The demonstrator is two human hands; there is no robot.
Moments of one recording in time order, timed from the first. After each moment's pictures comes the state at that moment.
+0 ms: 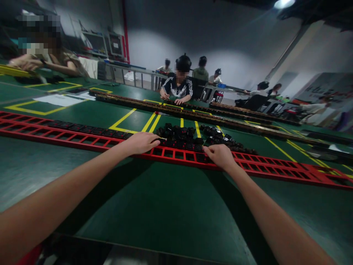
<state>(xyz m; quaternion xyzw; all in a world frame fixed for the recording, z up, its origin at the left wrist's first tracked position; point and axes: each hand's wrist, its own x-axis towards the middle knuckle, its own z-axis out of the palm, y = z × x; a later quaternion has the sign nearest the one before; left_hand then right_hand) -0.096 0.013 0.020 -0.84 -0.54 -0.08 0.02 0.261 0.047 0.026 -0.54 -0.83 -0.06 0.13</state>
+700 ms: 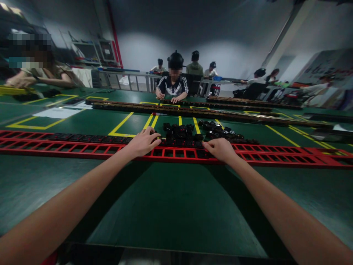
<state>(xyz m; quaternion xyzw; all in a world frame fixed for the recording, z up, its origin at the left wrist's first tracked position) -0.094 0.018 0.014 -0.82 -0.56 -0.13 0.06 0.261 0.046 0.028 -0.55 -0.83 -0.03 0.13</state>
